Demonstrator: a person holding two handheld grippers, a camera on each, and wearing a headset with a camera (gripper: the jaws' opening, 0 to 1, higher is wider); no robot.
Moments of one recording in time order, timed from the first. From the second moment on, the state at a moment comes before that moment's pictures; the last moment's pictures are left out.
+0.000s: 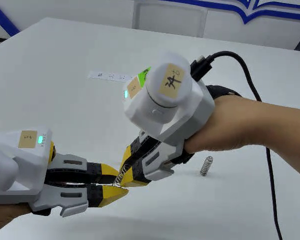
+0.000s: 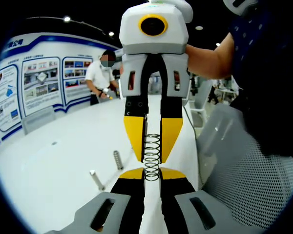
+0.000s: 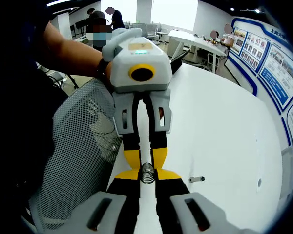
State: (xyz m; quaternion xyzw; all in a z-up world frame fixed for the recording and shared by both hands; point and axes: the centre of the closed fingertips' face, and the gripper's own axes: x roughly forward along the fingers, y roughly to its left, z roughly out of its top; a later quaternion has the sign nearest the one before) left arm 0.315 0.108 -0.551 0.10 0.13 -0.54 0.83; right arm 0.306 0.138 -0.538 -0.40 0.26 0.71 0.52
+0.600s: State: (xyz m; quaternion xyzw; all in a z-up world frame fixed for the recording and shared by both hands) left arm 0.321 0.119 -0.556 0.09 0.15 -0.51 0.84; right arm 0.318 0.137 -0.541 -0.42 0.26 0.70 0.52
